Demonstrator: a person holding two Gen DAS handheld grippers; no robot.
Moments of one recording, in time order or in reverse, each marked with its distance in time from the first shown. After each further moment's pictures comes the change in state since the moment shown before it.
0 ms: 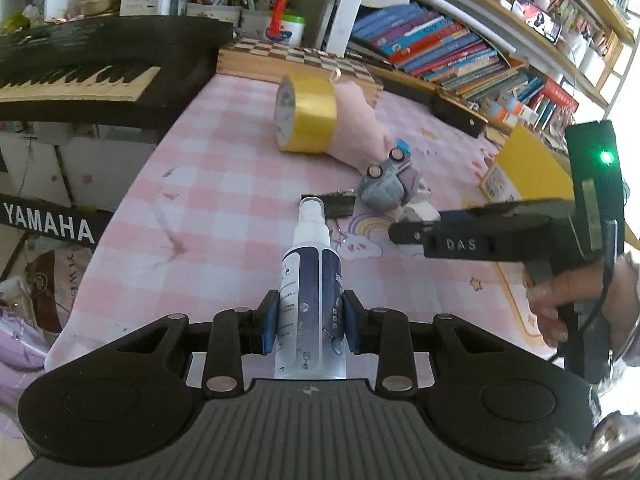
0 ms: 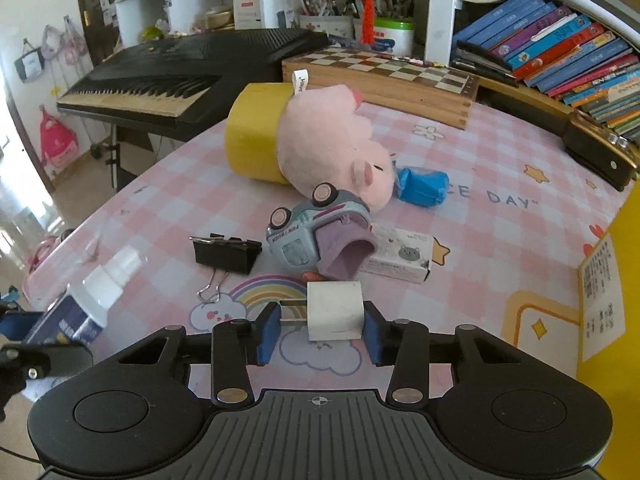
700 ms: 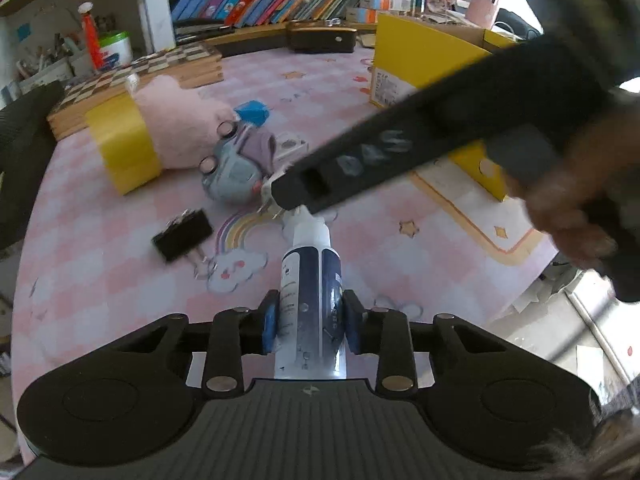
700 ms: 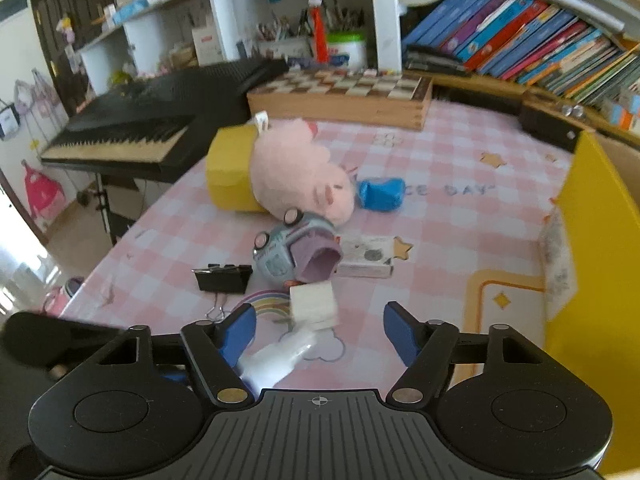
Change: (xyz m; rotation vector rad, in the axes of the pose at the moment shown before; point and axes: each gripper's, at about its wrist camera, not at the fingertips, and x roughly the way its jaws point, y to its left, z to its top) left arm 0.051 -0.072 0.004 0.500 0.111 -0.138; right arm -0.021 -0.013 0.008 0.149 0.001 -0.007
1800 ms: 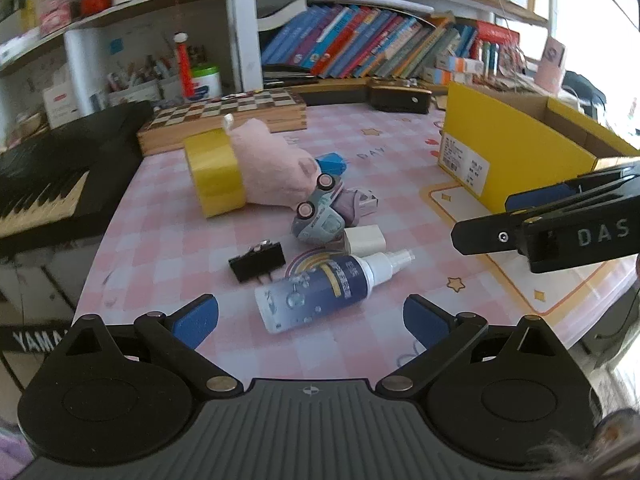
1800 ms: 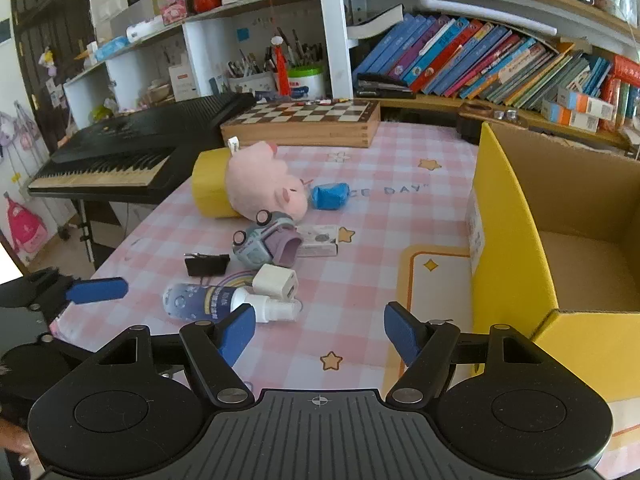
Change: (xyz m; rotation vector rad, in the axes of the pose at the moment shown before) left arm -0.023 -0.001 -0.001 -0.120 -0.156 0.208; right arm -0.071 -0.019 -0.041 0.057 -0.123 -0.064
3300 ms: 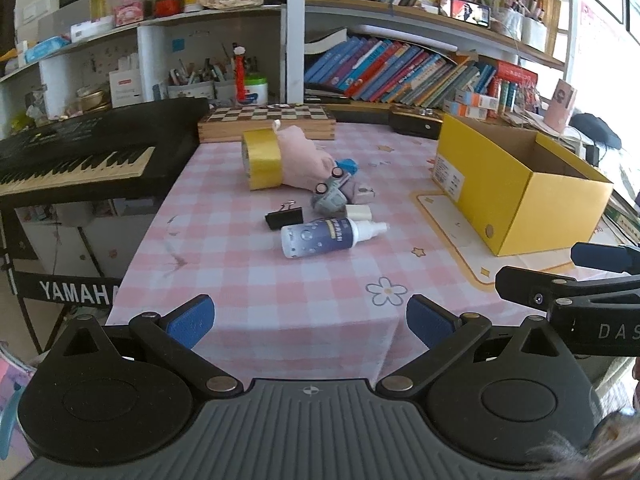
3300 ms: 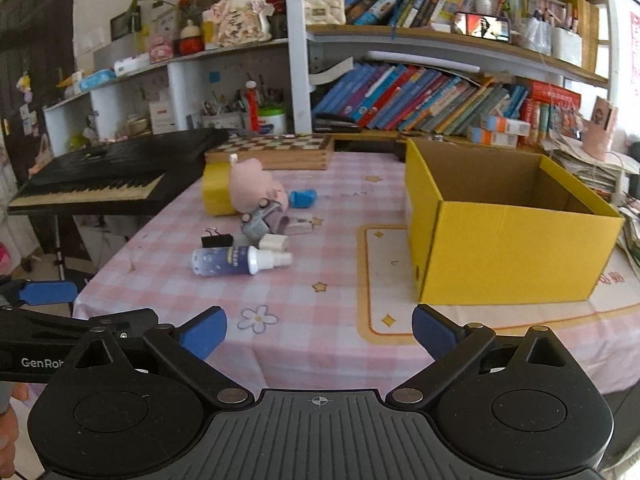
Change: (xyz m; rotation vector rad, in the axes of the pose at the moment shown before) left arm -0.118 -0.015 -0.050 -0.162 -0.050 0.079; right arm -0.107 0.046 -0.078 0.032 -0.152 -0.160
